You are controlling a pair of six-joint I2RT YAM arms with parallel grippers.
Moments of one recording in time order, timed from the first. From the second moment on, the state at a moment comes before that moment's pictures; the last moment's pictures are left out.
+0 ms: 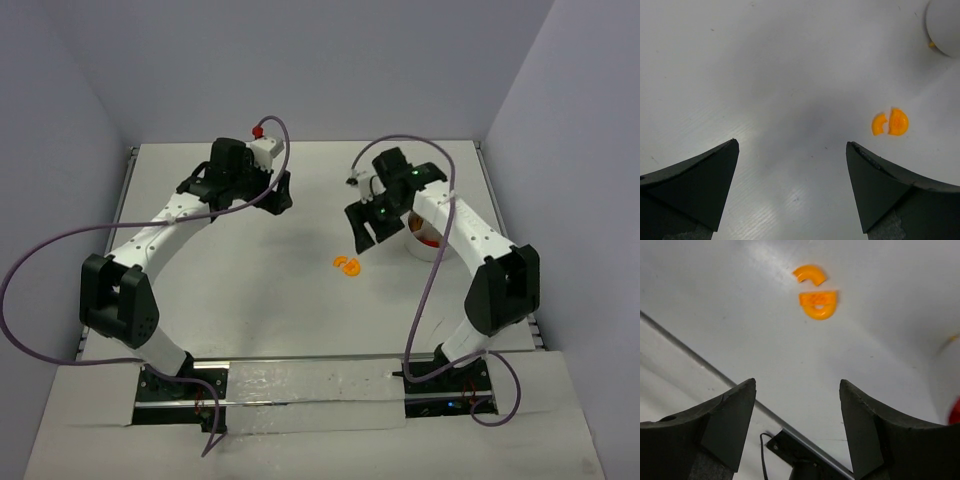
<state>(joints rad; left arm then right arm) -0.42 1.60 1.35 -0.37 0.28 0.03 0.37 1.62 1.49 -1.09 -0.33 -0.14</state>
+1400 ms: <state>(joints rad) -0.42 1.59 1.30 -0.49 0.36 0.11 0.62 1.99 1.42 -0.89 0.02 0.02</state>
